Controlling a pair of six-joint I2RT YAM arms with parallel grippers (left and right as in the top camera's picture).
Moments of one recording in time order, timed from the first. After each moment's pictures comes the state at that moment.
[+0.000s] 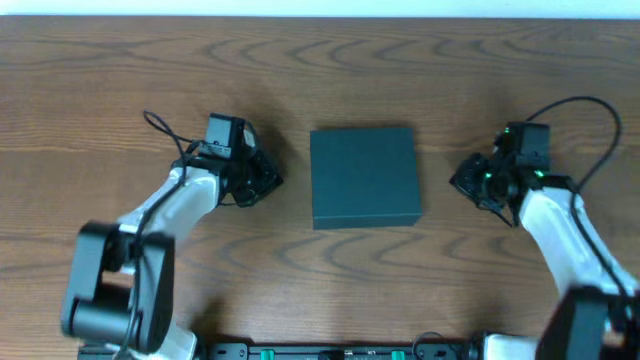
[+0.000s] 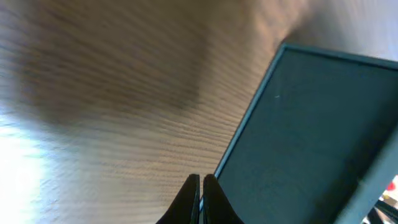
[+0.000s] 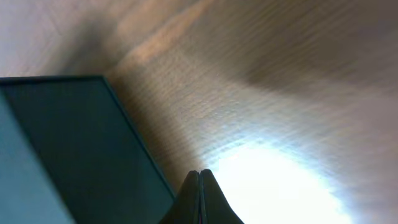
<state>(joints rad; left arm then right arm) -0.22 1.73 0.91 -0.34 0.51 -0.85 -0.10 1.52 0.86 -0.50 -0.27 0.58</state>
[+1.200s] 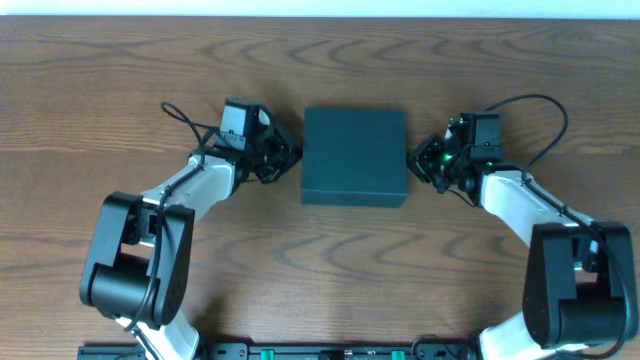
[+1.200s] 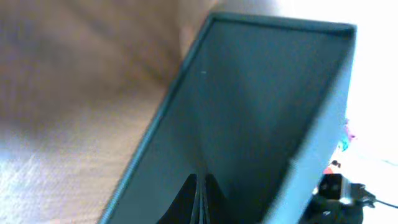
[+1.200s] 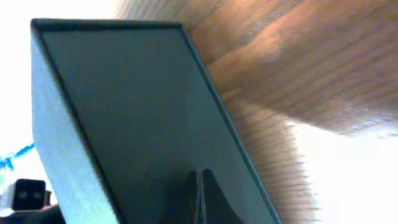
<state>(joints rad) -0.26 1.84 0.99 -0.05 0.56 -1.07 0.06 1.73 0.86 -0.10 -0.49 0.92</state>
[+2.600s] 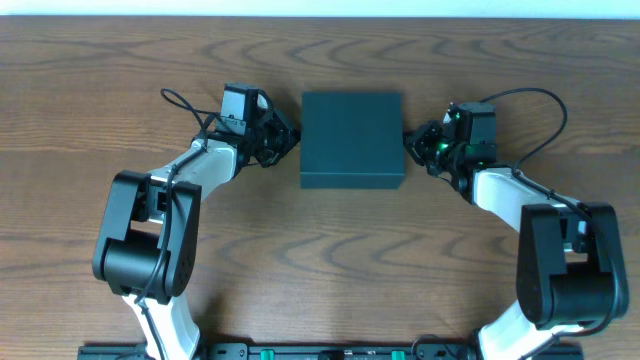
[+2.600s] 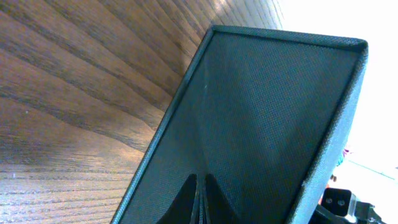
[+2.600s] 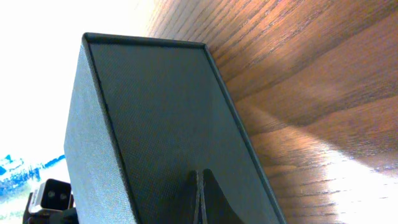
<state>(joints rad) -0.24 1.96 1.10 -0.02 0.55 -1.07 0.07 1.81 0.86 0.18 -0.47 0.98</state>
